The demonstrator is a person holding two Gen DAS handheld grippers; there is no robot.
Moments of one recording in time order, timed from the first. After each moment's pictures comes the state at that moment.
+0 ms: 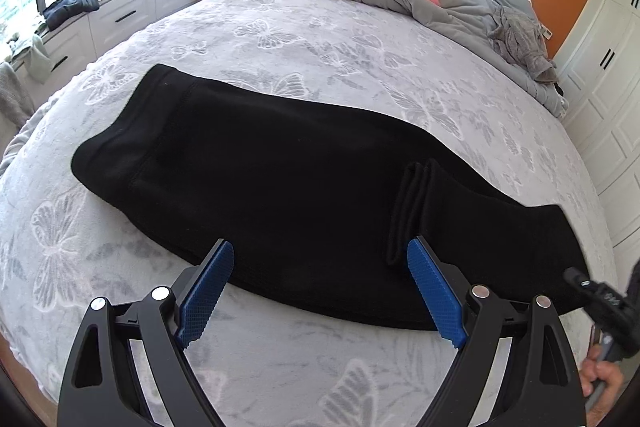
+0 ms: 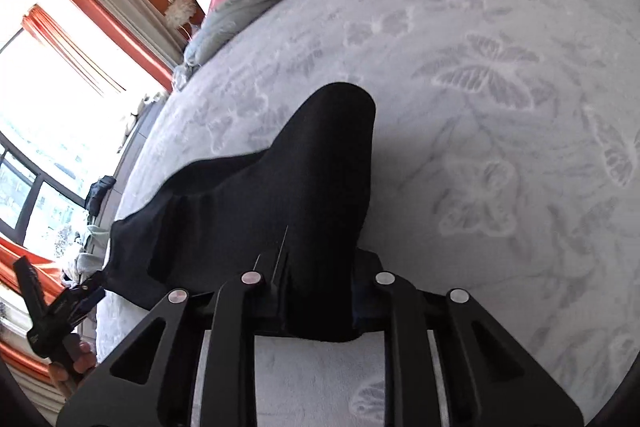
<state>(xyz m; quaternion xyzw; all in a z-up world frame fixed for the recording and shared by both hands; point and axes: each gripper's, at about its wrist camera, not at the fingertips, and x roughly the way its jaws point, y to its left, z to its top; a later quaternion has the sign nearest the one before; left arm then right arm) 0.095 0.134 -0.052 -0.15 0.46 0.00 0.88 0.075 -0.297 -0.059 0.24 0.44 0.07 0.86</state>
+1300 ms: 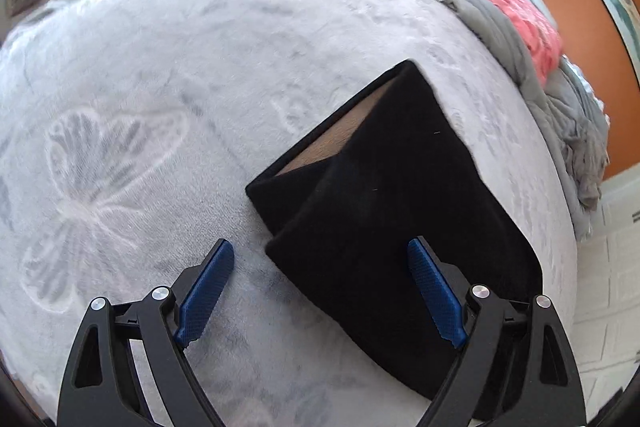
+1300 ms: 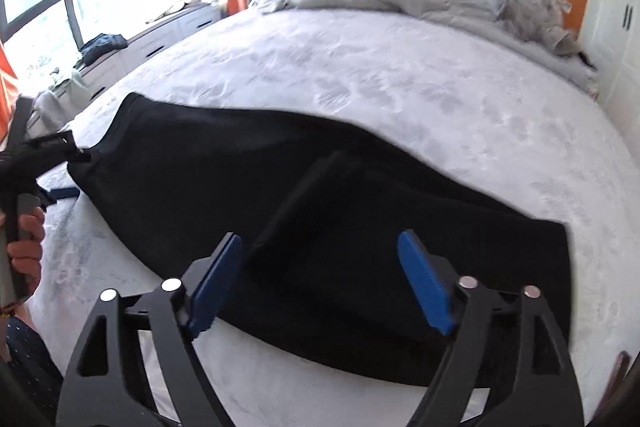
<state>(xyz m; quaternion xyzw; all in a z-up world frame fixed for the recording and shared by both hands) 0.106 0.284 -0.131 -0.37 0.48 0.13 0.79 0.071 -0.110 -0.043 -0.08 0.41 0.12 0.90</state>
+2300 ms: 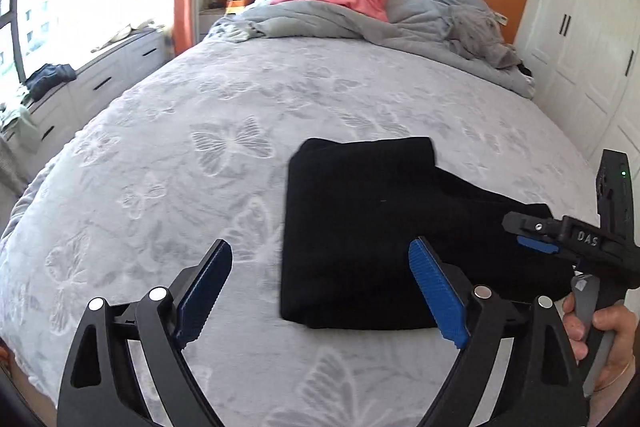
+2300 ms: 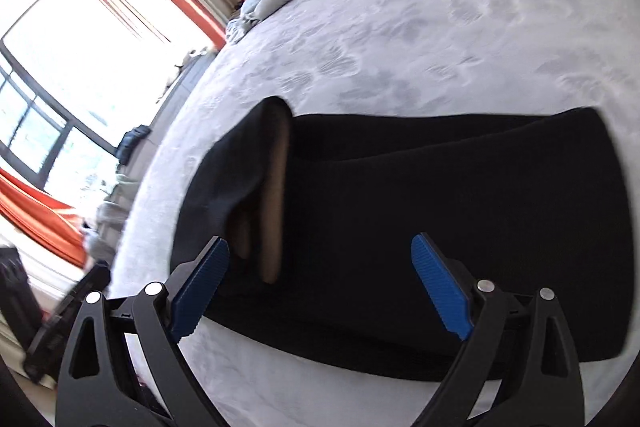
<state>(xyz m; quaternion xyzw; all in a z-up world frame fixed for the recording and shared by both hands) 0.049 0.086 -0.028 -0.07 0.39 -0.02 0.92 0.121 -0.206 -0.074 0.21 0.48 0.17 0.84</state>
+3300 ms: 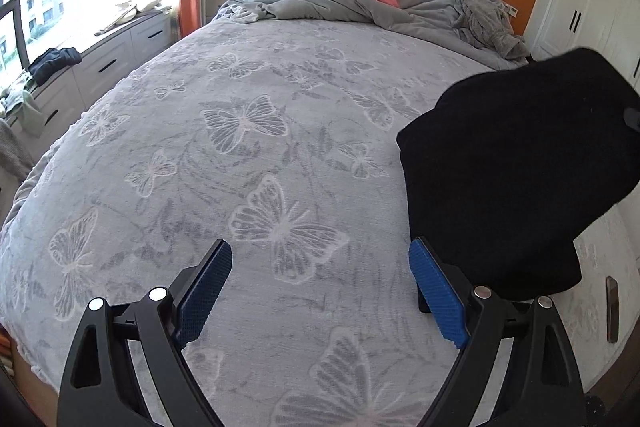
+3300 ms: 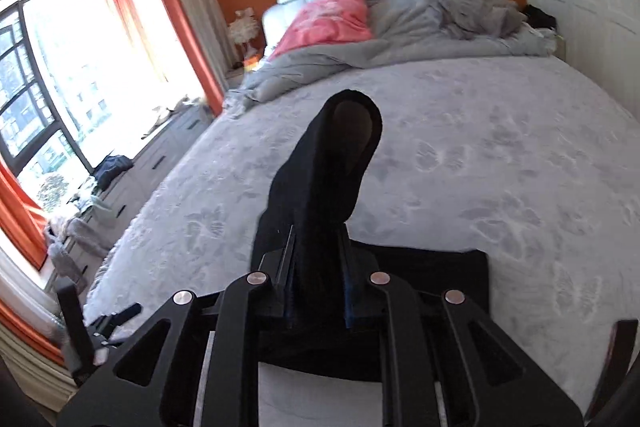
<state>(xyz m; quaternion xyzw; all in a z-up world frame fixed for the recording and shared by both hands) 0.051 0.097 -0.033 -0.07 0.42 -0.03 0.91 0.062 -0.248 0.079 0.11 0.37 0.09 0.92</state>
